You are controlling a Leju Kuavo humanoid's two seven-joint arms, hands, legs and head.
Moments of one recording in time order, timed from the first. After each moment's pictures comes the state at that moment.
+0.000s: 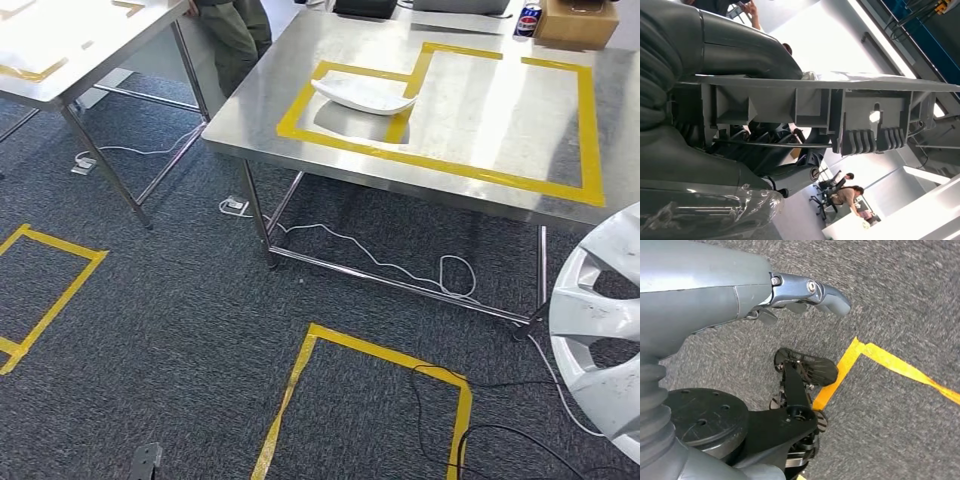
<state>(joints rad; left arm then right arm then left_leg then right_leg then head) -0.01 -0.05 -0.19 -0.17 0.62 0.20 -0.19 0.24 0.34 -0.84 -1.84 -0.81 0.43 -0.37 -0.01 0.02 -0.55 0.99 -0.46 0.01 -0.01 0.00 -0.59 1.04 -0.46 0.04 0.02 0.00</state>
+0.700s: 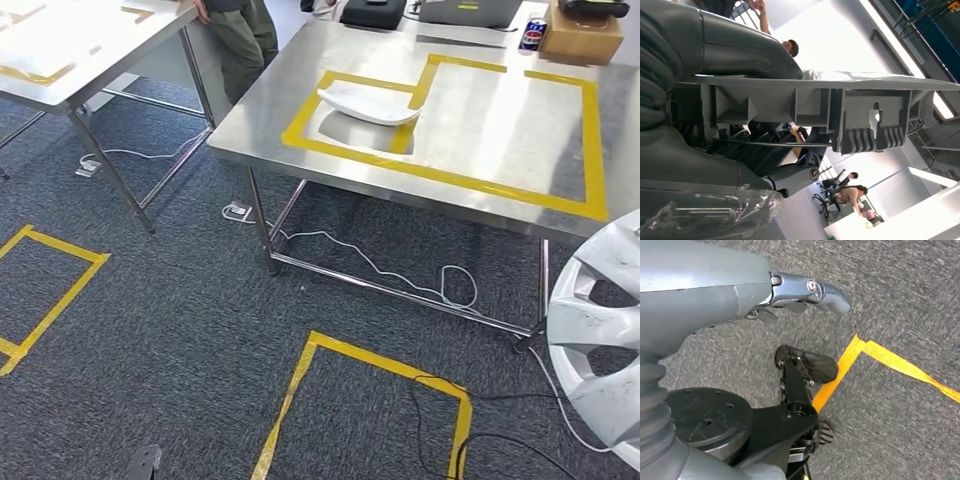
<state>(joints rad) 0.00 -0.05 -0.20 -0.17 0.62 0.17 -0.17 0.25 0.34 -0.84 -1.84 -0.77 0.41 -0.36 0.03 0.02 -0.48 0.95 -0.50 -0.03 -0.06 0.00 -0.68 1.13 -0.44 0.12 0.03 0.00</state>
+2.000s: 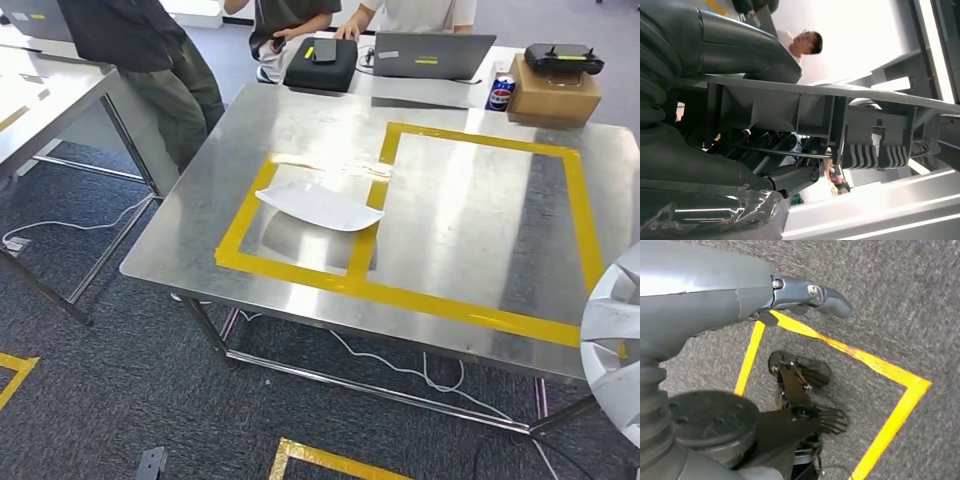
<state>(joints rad) -0.02 -0.05 -0.25 -0.16 0.61 0.21 -0.10 0.25 0.34 -0.86 -1.90 -0.44 0.30 -0.51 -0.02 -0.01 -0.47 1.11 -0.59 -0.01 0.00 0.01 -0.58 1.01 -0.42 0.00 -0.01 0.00</state>
